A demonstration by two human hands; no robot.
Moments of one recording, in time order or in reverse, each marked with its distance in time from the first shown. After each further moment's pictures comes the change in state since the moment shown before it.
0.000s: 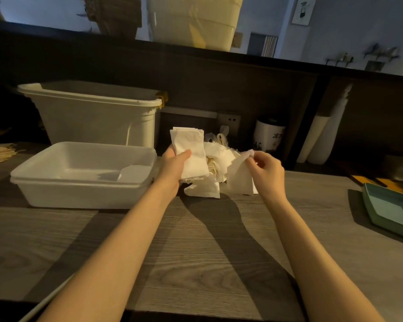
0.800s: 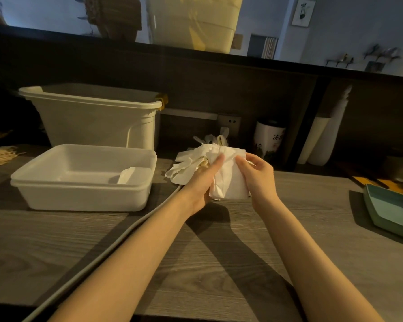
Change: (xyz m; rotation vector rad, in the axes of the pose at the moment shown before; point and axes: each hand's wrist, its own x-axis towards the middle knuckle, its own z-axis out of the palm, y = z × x) left_hand -0.029 -0.017 0.030 -0.003 -0.411 -0.132; right_hand -0.007 -0.008 0.018 0.382 -0.076 0.281
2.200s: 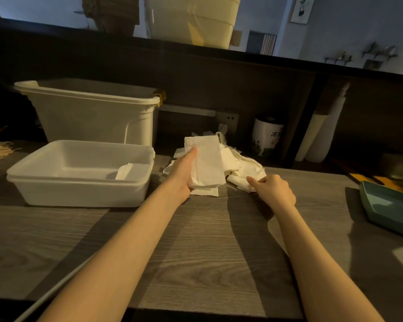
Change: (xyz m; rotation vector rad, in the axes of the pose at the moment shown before) left_hand 0.013 0.010 -0.023 -0.184 0.288 -0.102; right_hand 0.022 0.030 -0.045 -0.949 -0.007 0.267
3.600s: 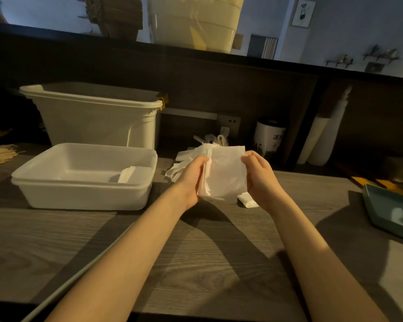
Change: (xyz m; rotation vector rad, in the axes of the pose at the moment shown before) left_hand -0.009 -0.009 0.004 0.121 -0.168 0.014; right_hand -0.044 -0.053 -0.015 1.005 -0.265 -0.325
